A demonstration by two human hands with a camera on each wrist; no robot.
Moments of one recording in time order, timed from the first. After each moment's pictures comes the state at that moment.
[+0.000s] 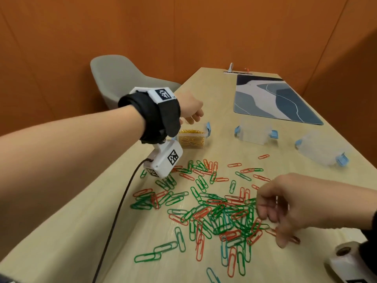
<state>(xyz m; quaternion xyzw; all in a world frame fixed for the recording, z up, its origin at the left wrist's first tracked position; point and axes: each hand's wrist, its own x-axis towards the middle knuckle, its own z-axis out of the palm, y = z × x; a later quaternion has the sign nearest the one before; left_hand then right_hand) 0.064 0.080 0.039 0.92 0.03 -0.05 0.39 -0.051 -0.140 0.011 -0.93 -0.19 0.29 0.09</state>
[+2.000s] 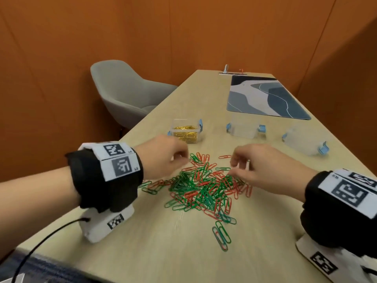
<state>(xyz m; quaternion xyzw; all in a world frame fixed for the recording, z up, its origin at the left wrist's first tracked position) -0.046 0.096 -0.010 0.97 -0.21 0.03 0.09 -0.036 -0.130 -0.010 -0.97 -0.23 0.01 0.12</state>
